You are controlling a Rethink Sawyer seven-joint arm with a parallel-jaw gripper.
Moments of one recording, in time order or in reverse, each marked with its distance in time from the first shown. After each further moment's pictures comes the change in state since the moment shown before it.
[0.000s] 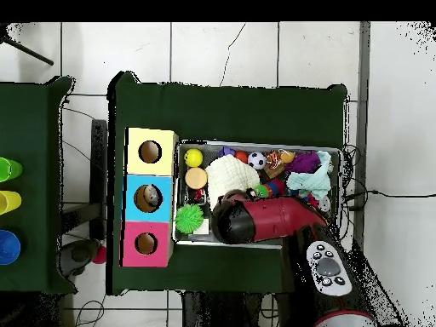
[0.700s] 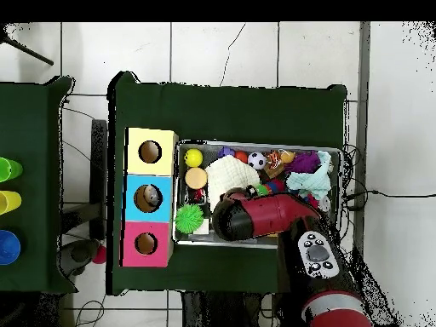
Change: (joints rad) arm 0.027 0.093 -0.042 -0.061 -0.034 -0.061 0.000
